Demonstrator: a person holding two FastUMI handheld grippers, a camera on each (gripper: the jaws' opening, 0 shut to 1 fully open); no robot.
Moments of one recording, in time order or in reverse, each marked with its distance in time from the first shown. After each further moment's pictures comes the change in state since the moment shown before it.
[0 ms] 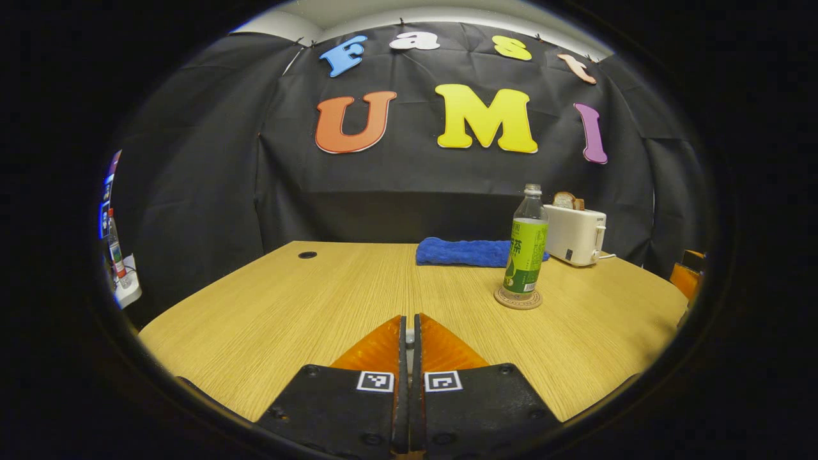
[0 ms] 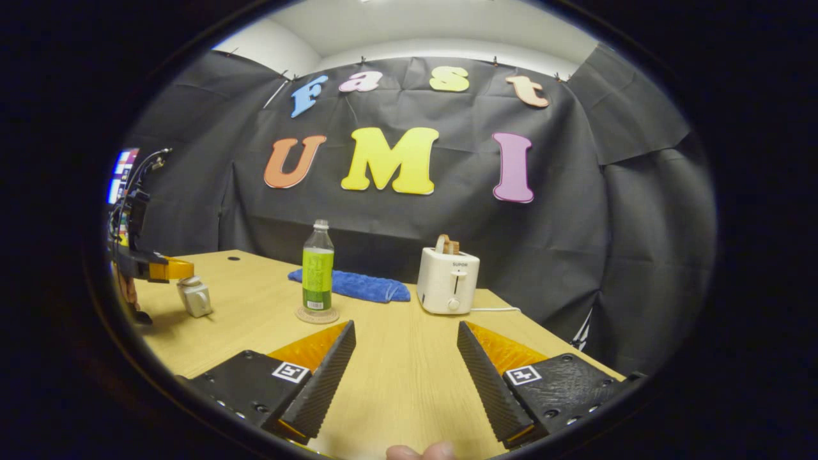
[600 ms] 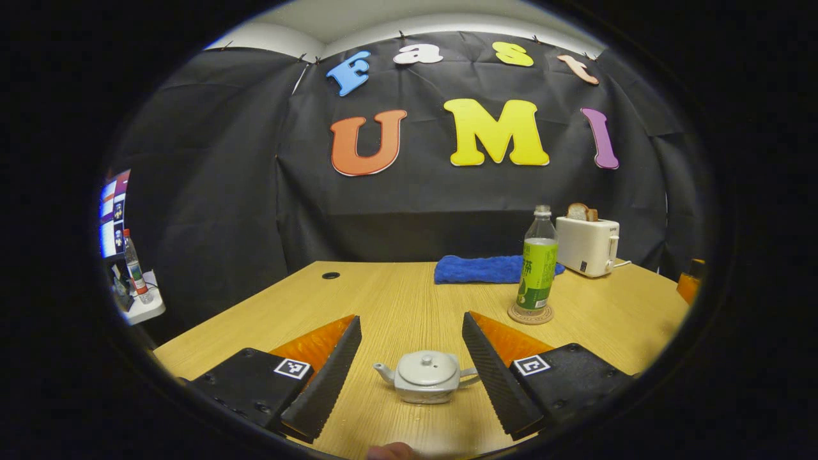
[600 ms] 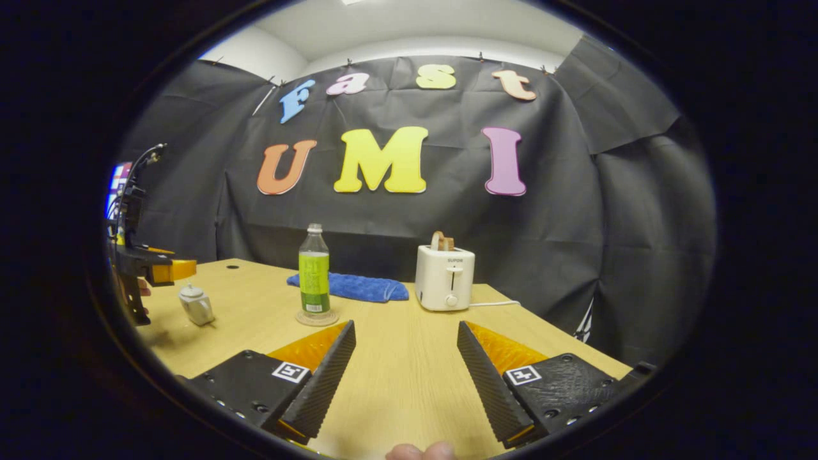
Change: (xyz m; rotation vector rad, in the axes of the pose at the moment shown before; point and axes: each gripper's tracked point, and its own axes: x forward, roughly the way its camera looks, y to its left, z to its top) left arm -0.027 0.009 0.045 0.041 -0.089 0.101; right arm -0.004 -0.009 -0.001 0.075 0.004 -0.009
